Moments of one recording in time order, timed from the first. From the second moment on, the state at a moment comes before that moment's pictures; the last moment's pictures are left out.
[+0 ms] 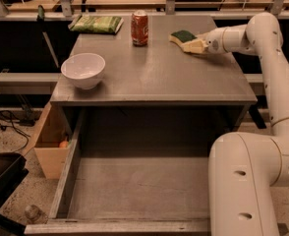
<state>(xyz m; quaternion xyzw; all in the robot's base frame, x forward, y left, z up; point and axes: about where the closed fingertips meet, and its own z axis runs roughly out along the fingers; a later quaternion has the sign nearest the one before) 0.875 -0.202 0.834 -0.33 0.78 0.20 0.50</state>
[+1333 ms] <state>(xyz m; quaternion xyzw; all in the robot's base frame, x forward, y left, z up) 0.869 -0.219 0.917 -0.35 0.79 0.09 0.50</state>
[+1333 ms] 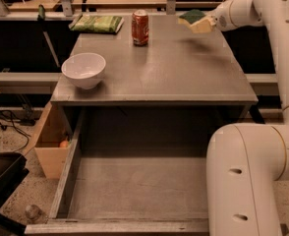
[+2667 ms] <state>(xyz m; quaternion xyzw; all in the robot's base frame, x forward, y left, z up) 0.825 -0.288 0.983 -0.32 0.81 0.01 0.48</state>
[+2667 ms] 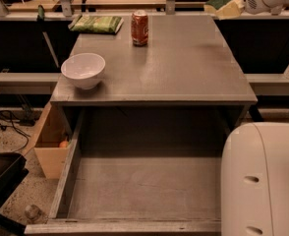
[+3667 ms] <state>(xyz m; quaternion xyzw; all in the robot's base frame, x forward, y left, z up) 0.779 -0.358 0.955 -0.22 0.87 0.01 0.44</state>
